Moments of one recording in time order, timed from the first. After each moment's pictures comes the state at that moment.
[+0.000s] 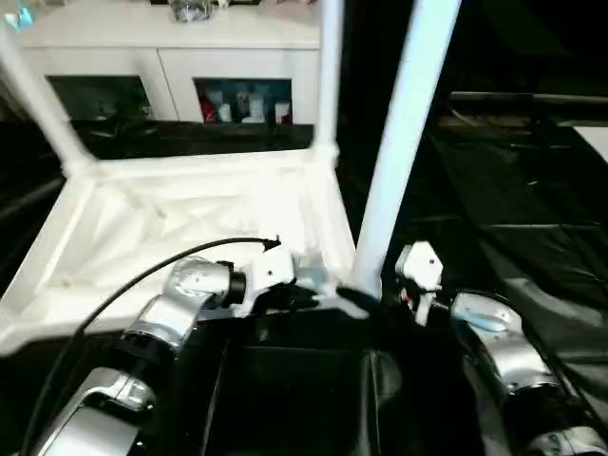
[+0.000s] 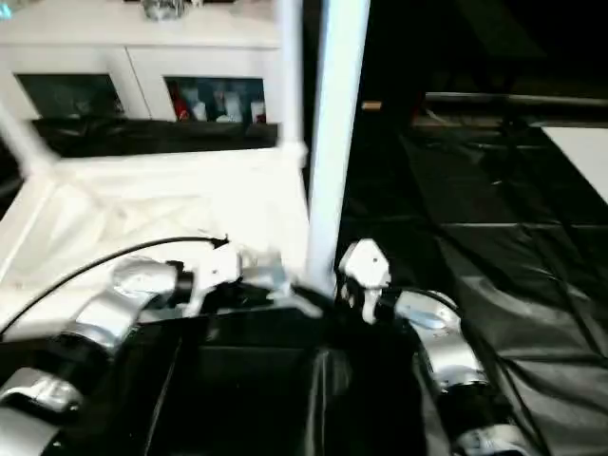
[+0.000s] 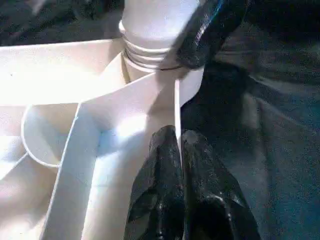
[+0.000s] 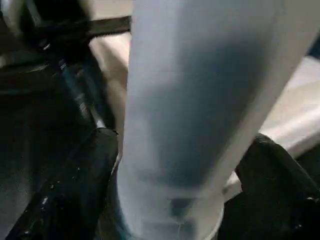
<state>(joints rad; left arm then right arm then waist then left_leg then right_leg) -0.55 0.35 -0.33 0.61 0.01 -0.12 -1.21 -0.33 -0.35 0.18 0.50 0.15 -0.25 0.98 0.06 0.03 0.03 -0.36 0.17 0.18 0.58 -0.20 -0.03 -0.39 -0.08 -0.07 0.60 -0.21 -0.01</state>
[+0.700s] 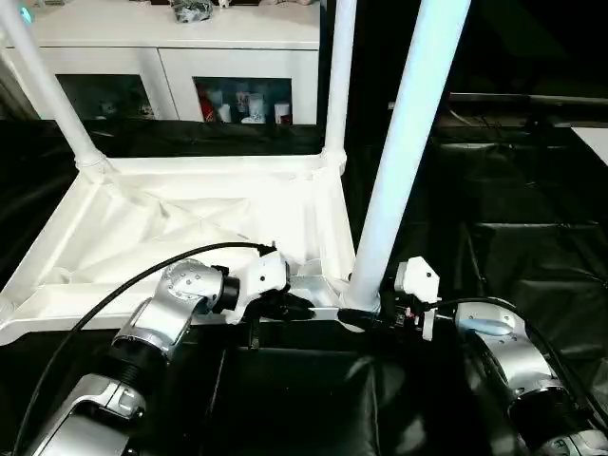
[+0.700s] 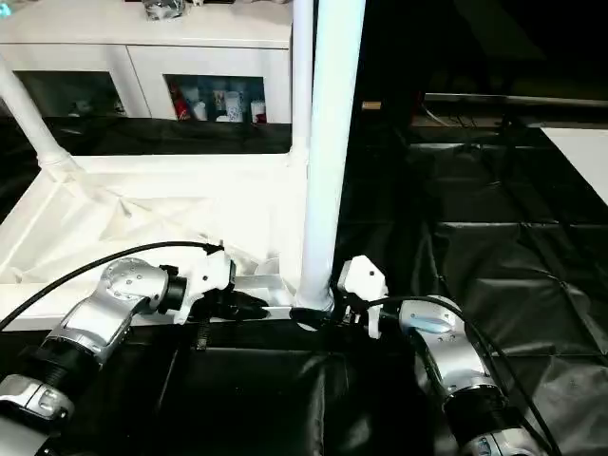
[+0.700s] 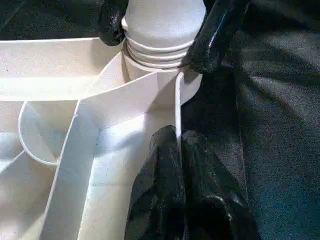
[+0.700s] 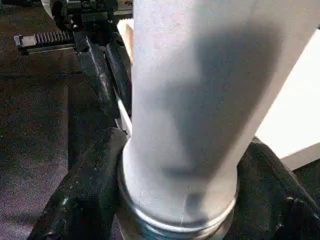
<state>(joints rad) -0.52 0.36 -0.32 0.57 0.00 -0.08 -1.24 -0.32 -0.37 0.19 0.51 0.16 -0.22 1.06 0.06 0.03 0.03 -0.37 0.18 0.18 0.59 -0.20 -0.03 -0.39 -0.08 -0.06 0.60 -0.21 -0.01</state>
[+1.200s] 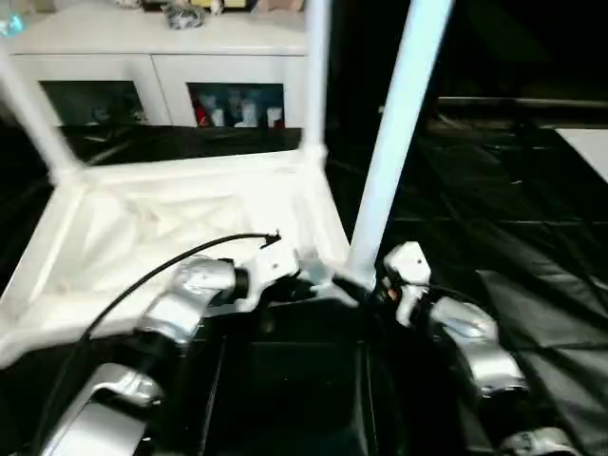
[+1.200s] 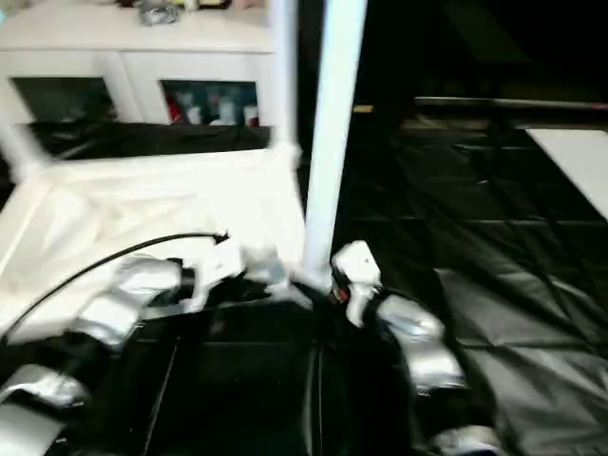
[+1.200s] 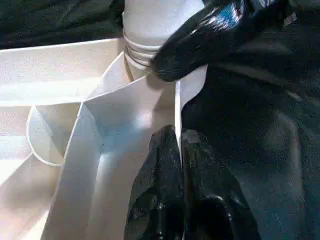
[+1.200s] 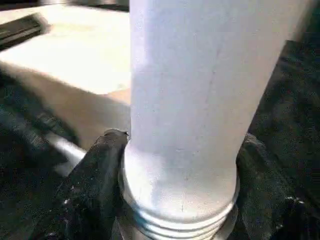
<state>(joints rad) -0.59 0.25 -0.30 0.68 0.09 0.01 -0.95 -0.37 -0.13 0.09 0.64 0.10 -0.16 0.54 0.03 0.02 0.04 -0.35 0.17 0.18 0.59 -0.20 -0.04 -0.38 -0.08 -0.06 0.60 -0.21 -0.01</state>
